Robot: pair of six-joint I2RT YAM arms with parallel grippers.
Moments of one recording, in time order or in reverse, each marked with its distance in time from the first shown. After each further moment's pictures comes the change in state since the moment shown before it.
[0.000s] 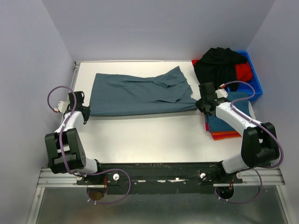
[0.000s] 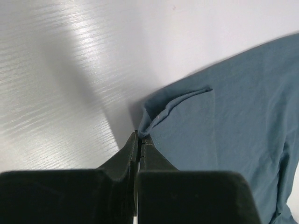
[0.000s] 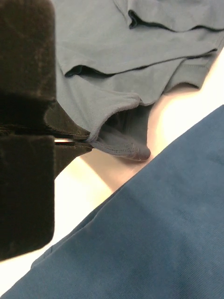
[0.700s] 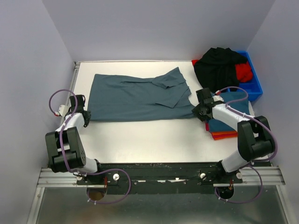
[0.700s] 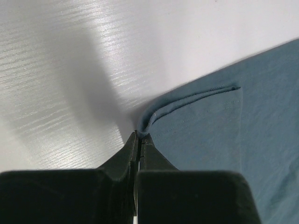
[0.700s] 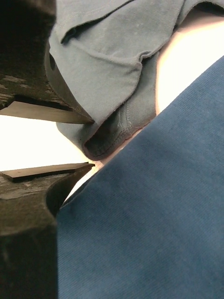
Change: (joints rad) left arm 0.005 0.010 -0.050 -0.014 -0.032 0.017; right arm -0.001 0.077 -0.075 0.009 -0.059 -0.019
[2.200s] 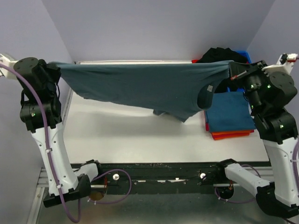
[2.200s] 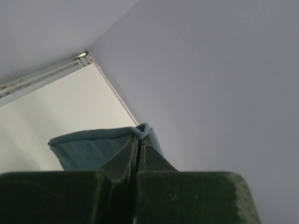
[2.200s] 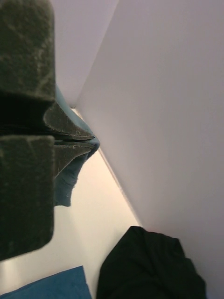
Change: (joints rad) left arm 0.000 -0.320 0.952 -0.500 0.051 0.154; right arm 0.000 -0.600 0.599 -0.132 -0.006 -0.345
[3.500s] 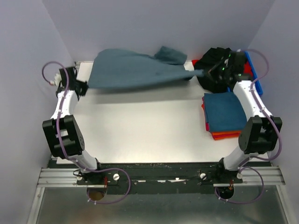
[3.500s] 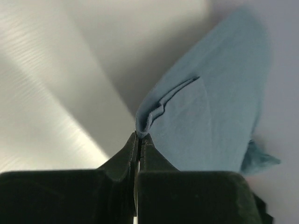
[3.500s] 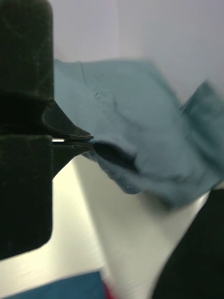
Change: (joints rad) left arm 0.008 0.506 -0.279 0.397 0.221 -0.115; right arm -0.299 0.684 0.126 0.128 -0.546 0.101
